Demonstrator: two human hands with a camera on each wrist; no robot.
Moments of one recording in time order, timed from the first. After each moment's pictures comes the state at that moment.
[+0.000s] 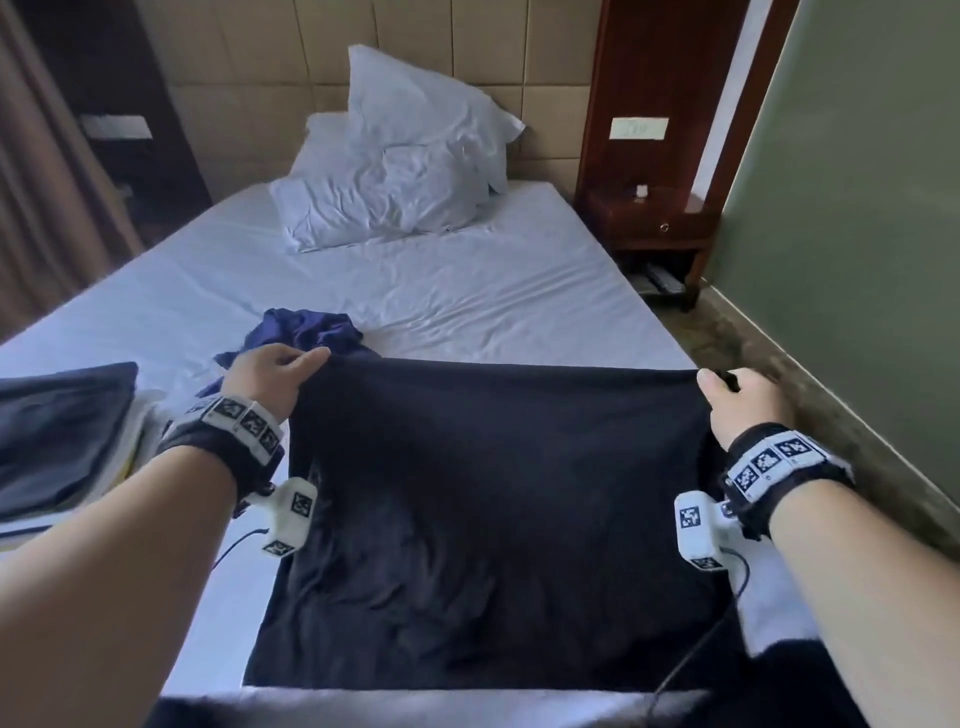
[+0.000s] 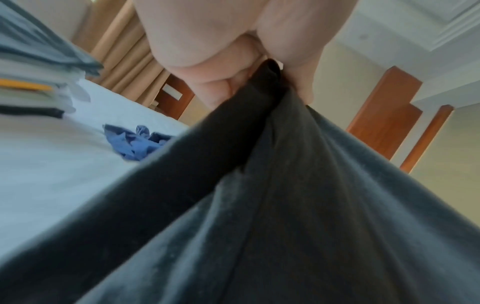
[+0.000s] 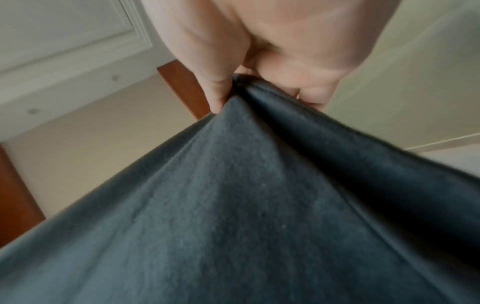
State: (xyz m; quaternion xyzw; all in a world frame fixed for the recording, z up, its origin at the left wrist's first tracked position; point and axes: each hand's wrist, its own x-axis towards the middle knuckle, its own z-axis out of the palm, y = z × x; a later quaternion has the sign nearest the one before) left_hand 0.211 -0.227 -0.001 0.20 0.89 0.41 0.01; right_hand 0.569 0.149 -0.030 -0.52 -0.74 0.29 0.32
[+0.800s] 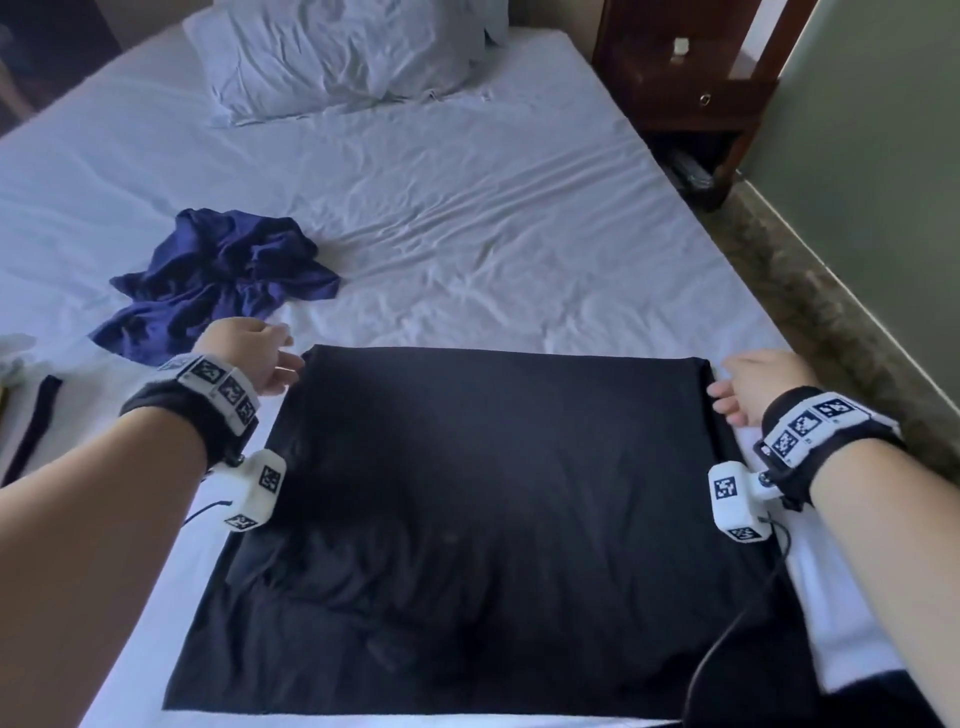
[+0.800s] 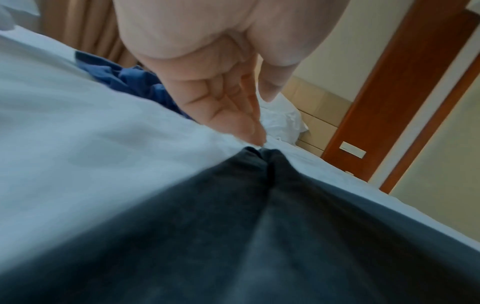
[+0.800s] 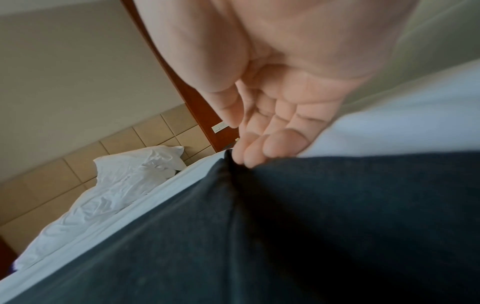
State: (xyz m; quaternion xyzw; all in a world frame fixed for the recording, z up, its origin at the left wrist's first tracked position) left_hand 0.126 -0.149 -0.110 0.02 0.85 0.48 0.21; right_hand 0.502 0.236 -0.137 -0.62 -0.63 0.43 0.19
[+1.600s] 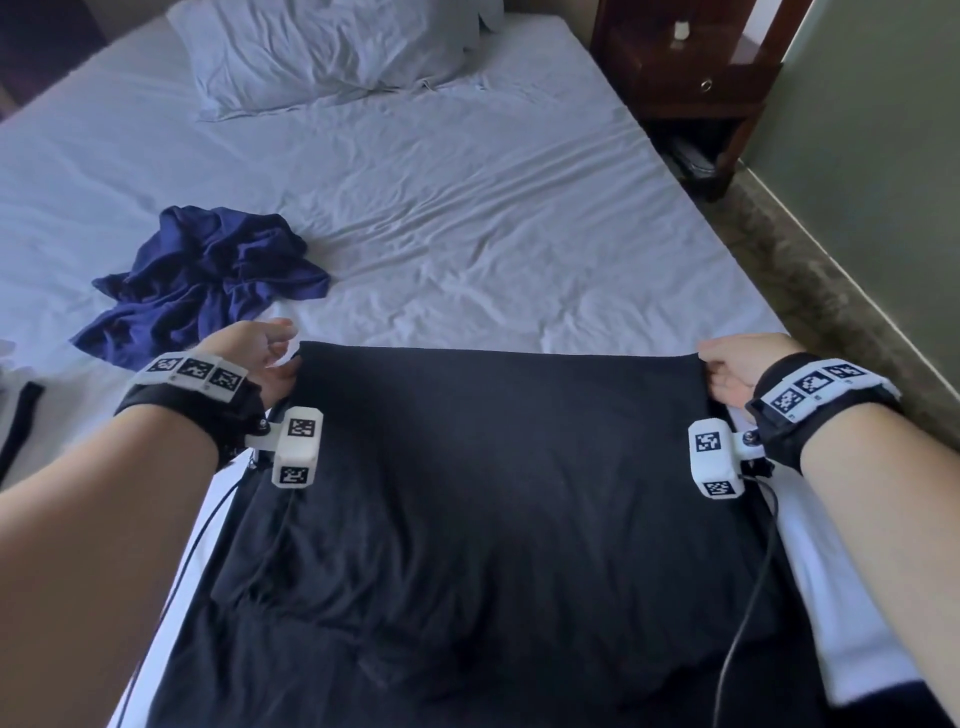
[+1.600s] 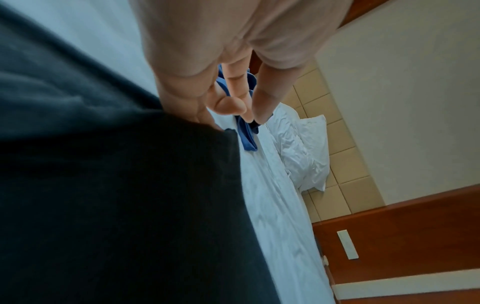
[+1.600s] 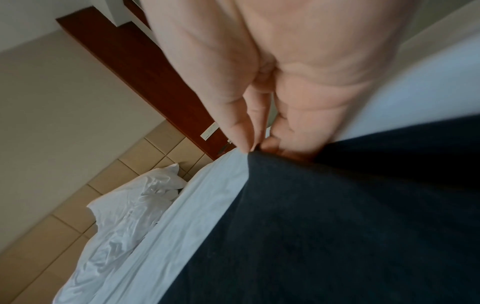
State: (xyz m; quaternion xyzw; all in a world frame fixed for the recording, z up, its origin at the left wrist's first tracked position) left_hand 0.129 -0.134 -0.111 -0.12 0.62 0.69 0.35; right_hand 0.476 0.251 -0.132 -0.59 -0.54 0.58 0.15
